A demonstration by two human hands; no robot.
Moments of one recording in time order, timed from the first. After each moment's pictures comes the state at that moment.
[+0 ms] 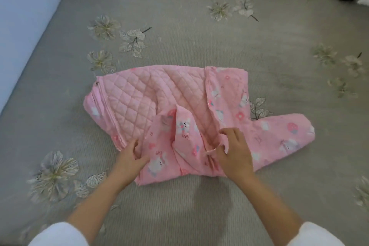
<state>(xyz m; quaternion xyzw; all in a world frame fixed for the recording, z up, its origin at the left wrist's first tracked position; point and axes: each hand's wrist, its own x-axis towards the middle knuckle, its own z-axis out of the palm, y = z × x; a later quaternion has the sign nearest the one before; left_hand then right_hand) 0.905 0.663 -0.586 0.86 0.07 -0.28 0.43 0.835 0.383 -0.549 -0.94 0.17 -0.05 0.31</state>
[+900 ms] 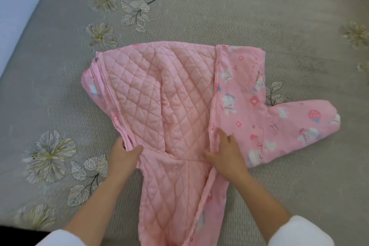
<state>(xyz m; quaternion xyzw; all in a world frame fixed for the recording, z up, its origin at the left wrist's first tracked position) 0.875 0.664 -0.614 0.81 0.26 -0.19 0.48 0.819 0.406 -0.611 -0.88 0.25 0.22 0.33</state>
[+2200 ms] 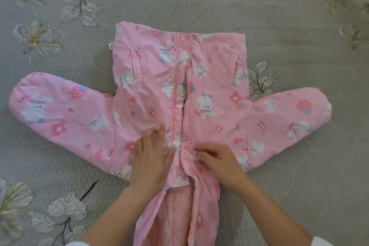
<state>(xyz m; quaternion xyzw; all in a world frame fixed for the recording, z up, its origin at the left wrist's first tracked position) 0.891 0.575 -0.657 0.94 -0.19 -0.18 0.23 0.823 0.401 -0.633 -0.72 0.34 0.17 0.59</state>
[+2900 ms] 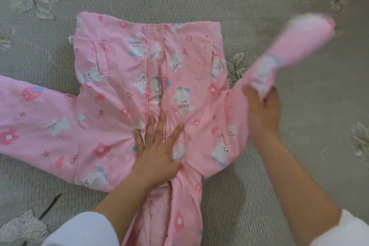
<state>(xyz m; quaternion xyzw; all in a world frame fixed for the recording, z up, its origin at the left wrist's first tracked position) 0.885 0.515 -0.696 0.91 -0.31 -0.25 0.10 0.855 0.290 -0.606 -0.69 0.47 -0.26 0.48</state>
